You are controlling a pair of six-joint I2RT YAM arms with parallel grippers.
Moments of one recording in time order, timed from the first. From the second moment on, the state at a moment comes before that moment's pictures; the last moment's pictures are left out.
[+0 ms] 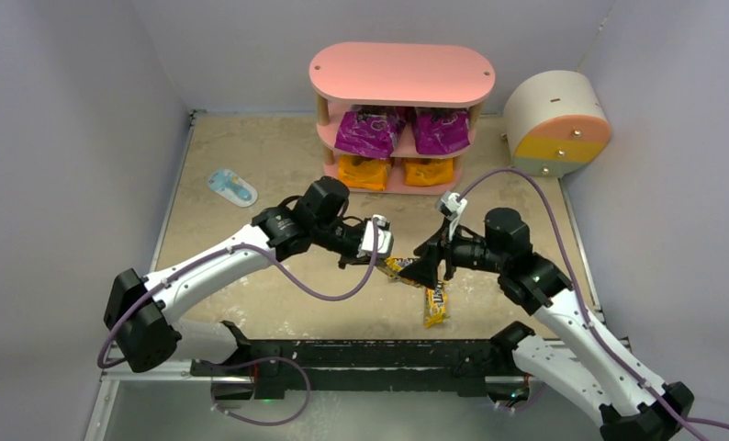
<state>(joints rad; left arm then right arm) -0.83 1.33 1.09 -0.45 0.75 0.66 0.55 0.74 0.71 -0.36 -0.63 0.24</state>
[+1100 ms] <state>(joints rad) -0.84 1.27 1.16 -0.42 0.42 0.44 0.64 0.86 0.75 -0.54 -0.42 0.30</state>
